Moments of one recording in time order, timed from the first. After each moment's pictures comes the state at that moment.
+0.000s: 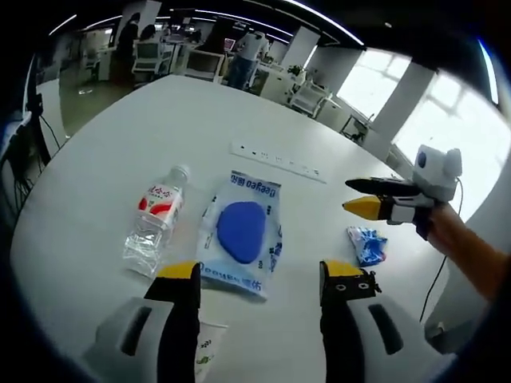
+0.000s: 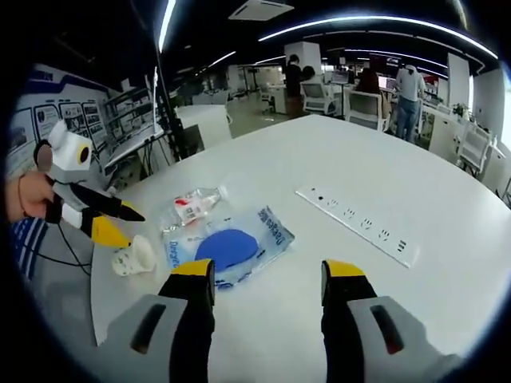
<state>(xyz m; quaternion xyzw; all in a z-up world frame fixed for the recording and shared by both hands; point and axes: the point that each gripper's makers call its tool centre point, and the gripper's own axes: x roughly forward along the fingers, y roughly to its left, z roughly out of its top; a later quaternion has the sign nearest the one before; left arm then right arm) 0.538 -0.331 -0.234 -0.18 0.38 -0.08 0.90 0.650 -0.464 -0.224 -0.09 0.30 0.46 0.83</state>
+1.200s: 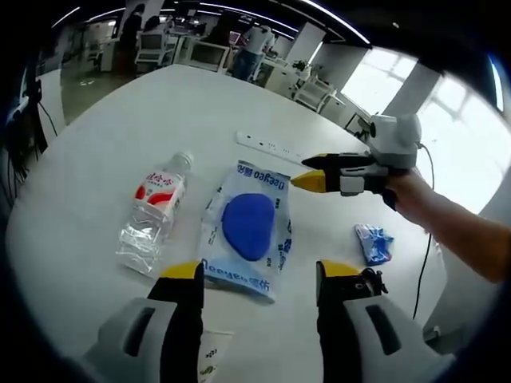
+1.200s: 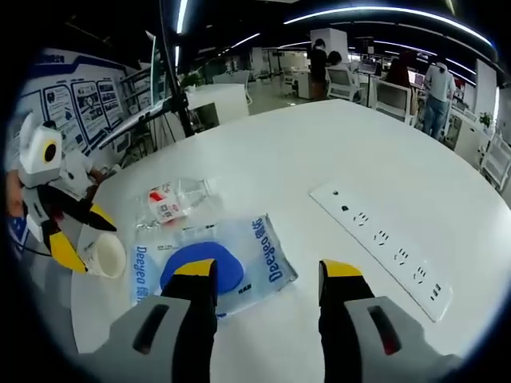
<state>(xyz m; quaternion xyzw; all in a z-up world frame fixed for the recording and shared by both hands) 0.544 -0.324 -0.260 -0.20 0.40 -0.07 0.89 0.704 -0.398 -0.277 -0.14 0.32 0.51 0.79</state>
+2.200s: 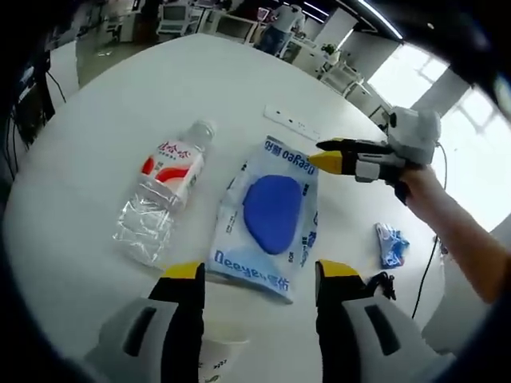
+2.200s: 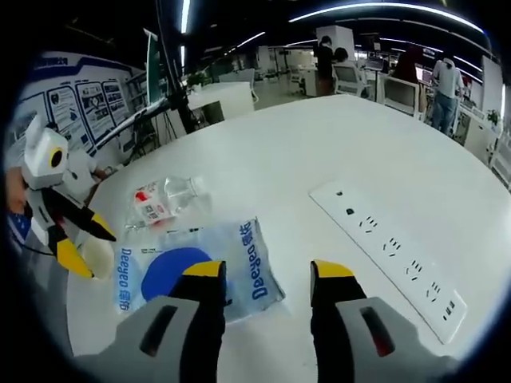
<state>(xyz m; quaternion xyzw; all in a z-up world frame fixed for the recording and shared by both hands) 0.549 -0.319 -0.291 -0.22 0.47 -0.02 0.86 0.726 -0.388 -0.304 -0.12 0.33 0.53 0.77</state>
